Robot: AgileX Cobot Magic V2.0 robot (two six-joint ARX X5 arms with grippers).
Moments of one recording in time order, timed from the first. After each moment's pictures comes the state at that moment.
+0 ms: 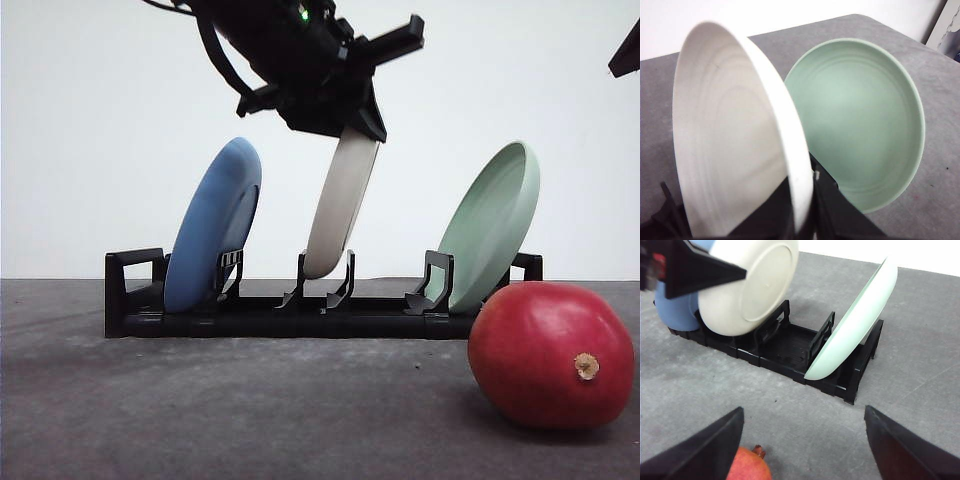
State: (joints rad) left_arx -0.78 1.63 1.14 0.13 -0.08 -0.12; right_arx 0.26 0.49 0.55 -0.46 -0.23 0.00
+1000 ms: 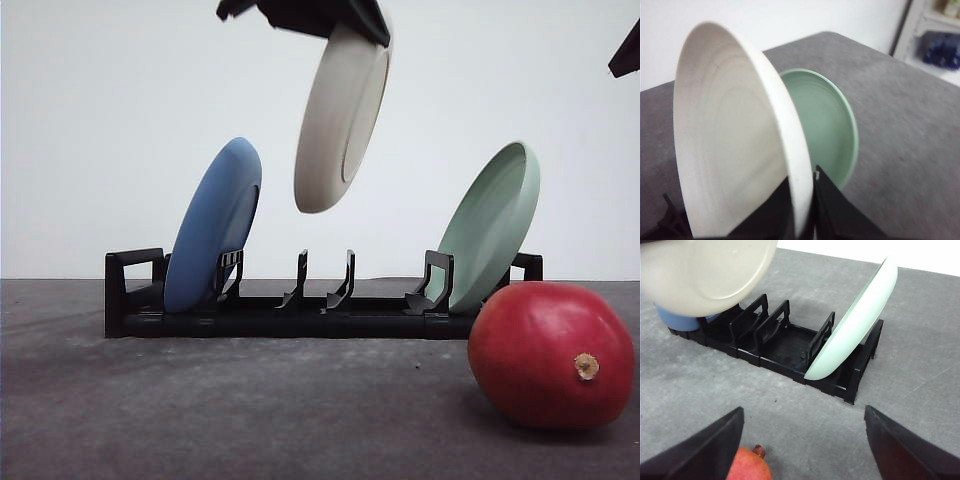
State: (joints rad) left_arx -0.87 1.40 1.14 -0.07 -0.08 -0.04; right_arx 0.26 0.49 0.55 -0.46 -0.23 0.00
